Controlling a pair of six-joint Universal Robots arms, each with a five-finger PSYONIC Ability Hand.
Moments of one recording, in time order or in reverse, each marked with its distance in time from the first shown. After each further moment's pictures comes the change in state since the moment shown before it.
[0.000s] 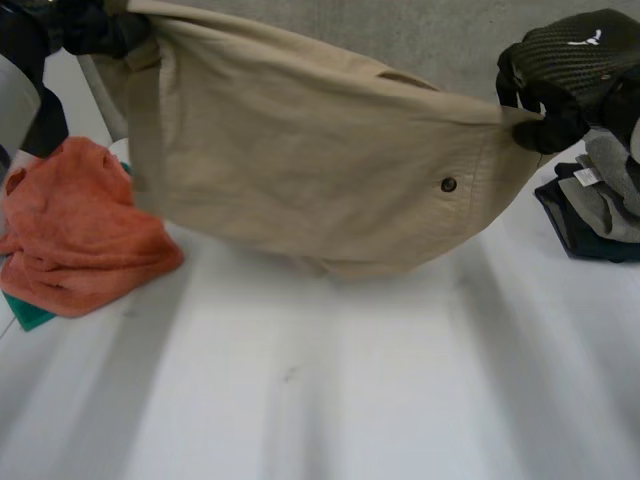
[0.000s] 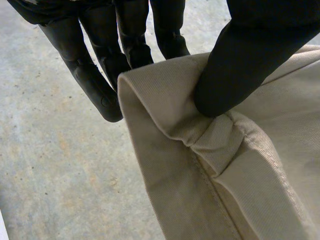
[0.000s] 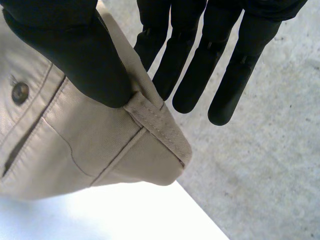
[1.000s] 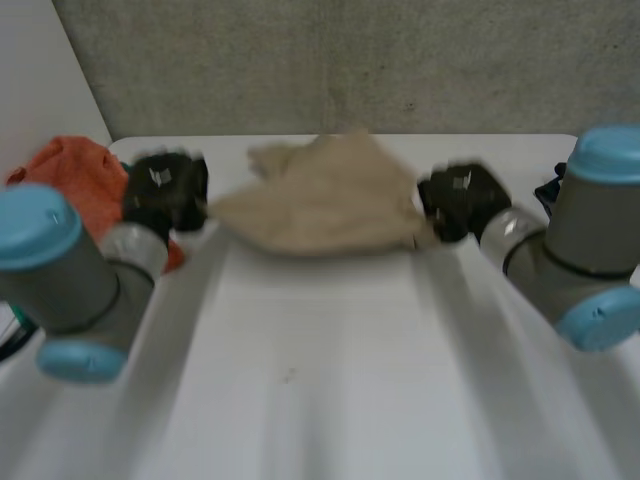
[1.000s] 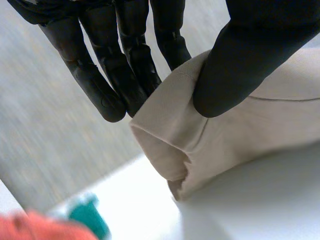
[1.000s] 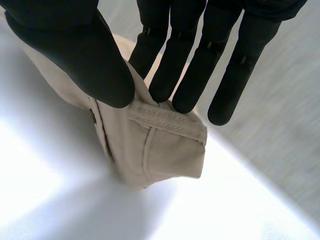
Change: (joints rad) left arm 0.010 -0.448 -0.280 0.383 -0.040 0.116; right arm 0.091 0.456 0.163 -0.495 0.030 0.028; left_hand 0.000 0.002 0.003 0.001 0.000; right_hand 0.000 0.031 0.002 0.003 0.027
